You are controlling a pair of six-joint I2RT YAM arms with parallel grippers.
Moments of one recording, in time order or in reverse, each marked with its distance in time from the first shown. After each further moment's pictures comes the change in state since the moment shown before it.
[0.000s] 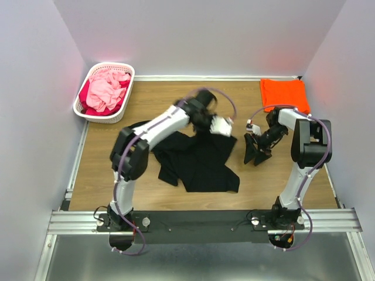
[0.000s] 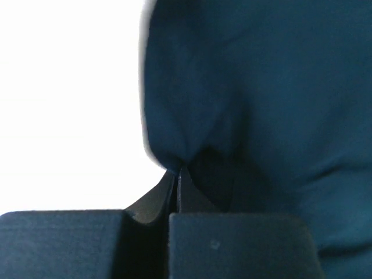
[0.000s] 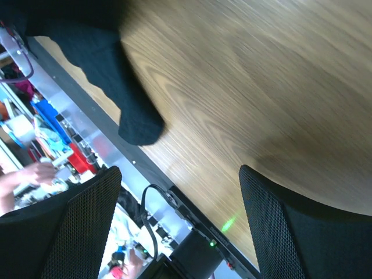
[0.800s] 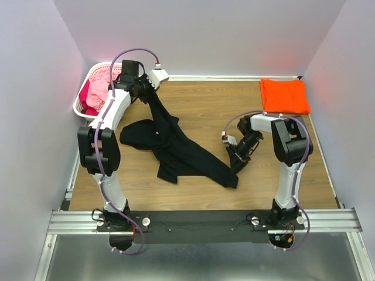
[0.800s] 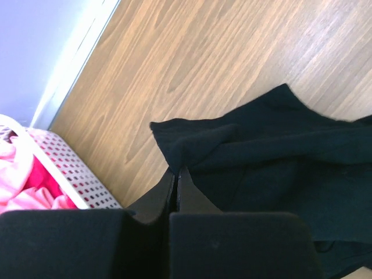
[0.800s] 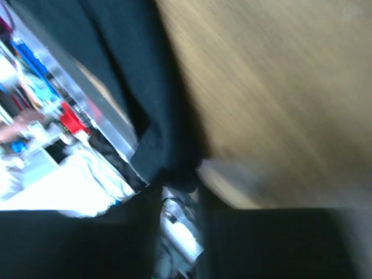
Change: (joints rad) left arm 0.664 -0.127 0.021 0.172 0.168 -0.411; right arm 0.317 0.082 -0.021 0.063 -0.066 0.112
